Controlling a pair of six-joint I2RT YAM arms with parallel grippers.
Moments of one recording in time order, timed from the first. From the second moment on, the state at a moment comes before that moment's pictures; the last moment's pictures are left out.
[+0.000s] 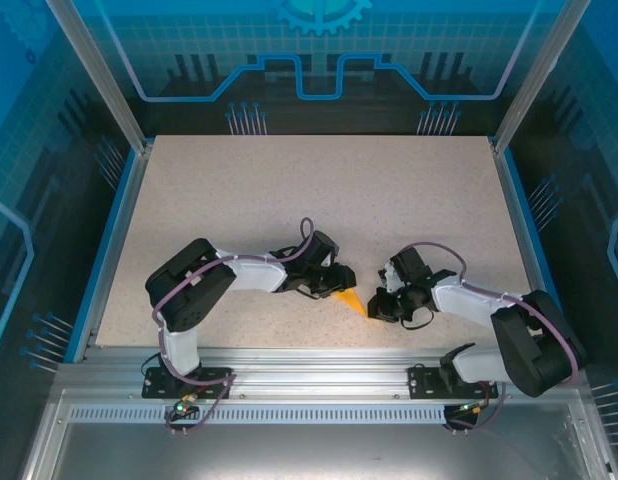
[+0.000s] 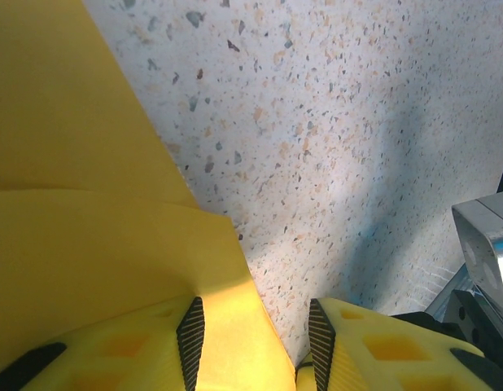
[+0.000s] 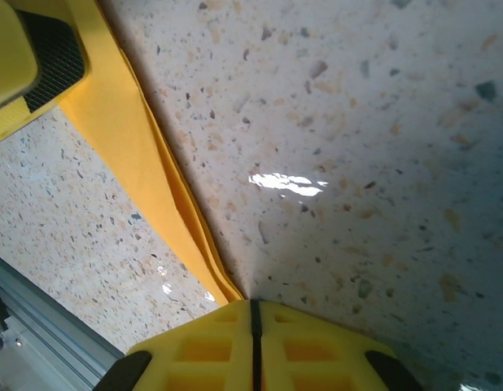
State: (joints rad) left arm -0.79 1.88 0.94 0.07 0.38 -1.07; right arm 0.43 1.32 0.46 -0.41 -0.49 0.59
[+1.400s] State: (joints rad) left arm -0.77 1.88 0.95 0.06 0.40 -1.02; right arm 0.43 1.51 0.52 -0.24 -0.65 0.57
